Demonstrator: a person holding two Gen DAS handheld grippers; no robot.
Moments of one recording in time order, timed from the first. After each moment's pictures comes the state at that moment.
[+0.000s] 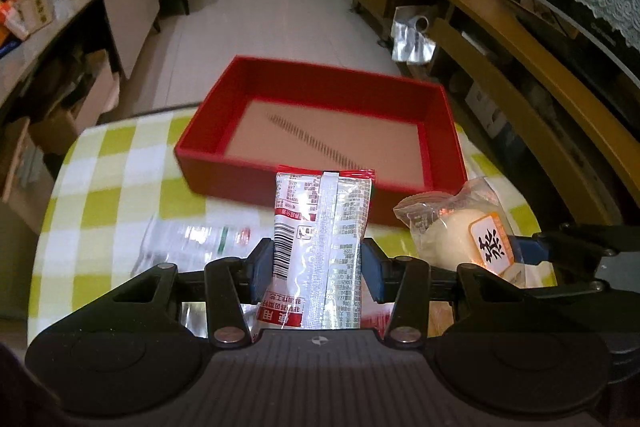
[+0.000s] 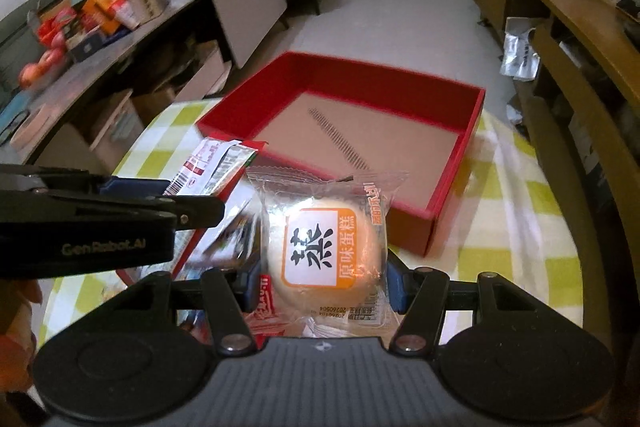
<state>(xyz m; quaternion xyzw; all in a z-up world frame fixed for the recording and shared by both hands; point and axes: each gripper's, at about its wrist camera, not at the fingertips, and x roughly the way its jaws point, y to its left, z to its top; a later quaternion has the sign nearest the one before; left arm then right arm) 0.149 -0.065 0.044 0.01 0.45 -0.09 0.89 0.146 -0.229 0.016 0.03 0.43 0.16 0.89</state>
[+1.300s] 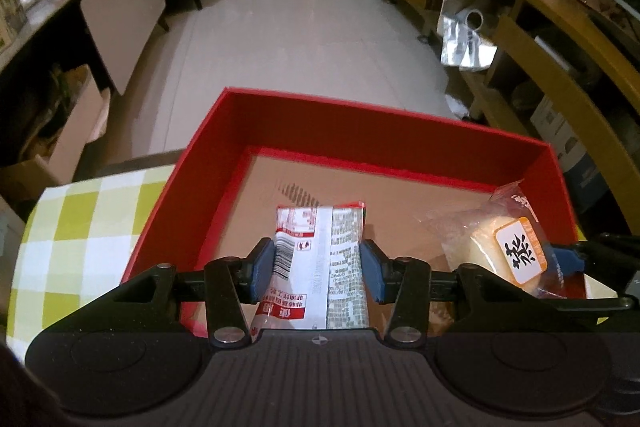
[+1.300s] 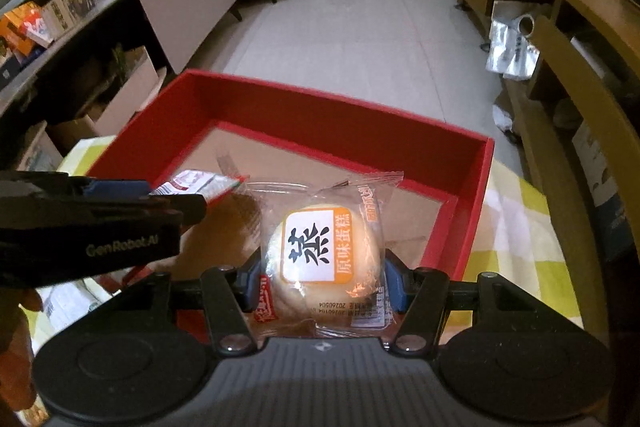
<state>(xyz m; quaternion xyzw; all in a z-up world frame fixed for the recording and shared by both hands) 0.296 -0.086 -0.012 0.03 0.47 -0.05 0.88 0.296 -0.238 -0.036 0.02 0.46 0.11 0.88</state>
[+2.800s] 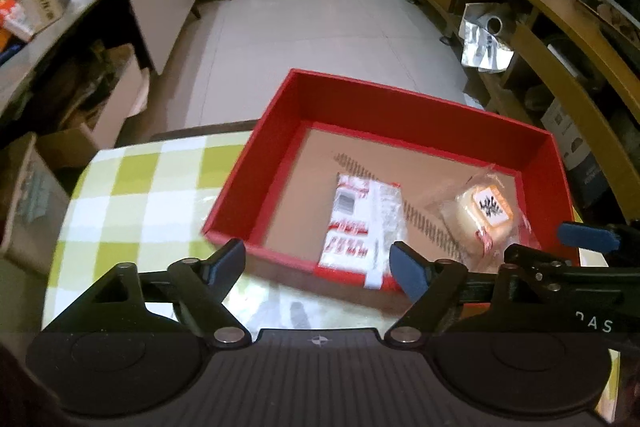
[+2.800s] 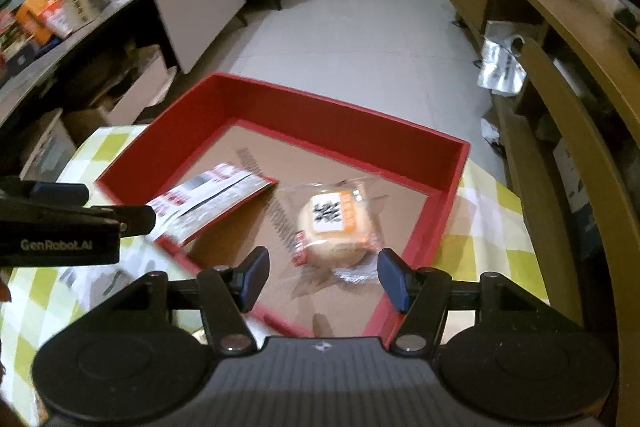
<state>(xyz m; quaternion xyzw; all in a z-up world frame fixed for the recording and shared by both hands) 0.248 -0.046 0.018 0.02 0.48 -0.02 0.88 0.249 -0.232 0.000 -0.01 0.44 0.11 0.89</state>
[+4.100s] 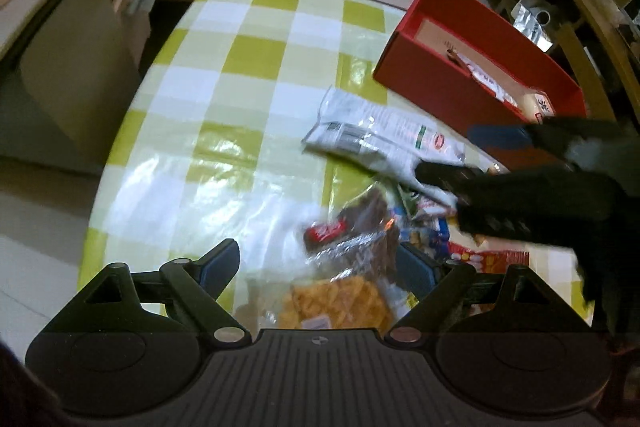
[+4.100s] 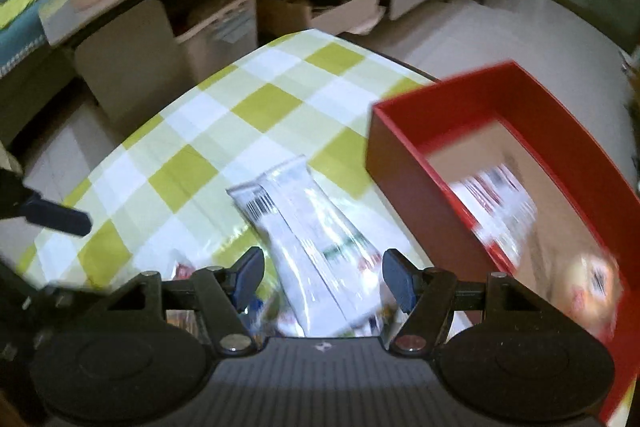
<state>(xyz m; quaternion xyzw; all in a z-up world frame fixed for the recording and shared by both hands) 0.119 0.089 0.006 -0.12 0.56 0.01 0.82 0.218 -0.055 -0.025 -0.17 0.45 0.34 0.81</state>
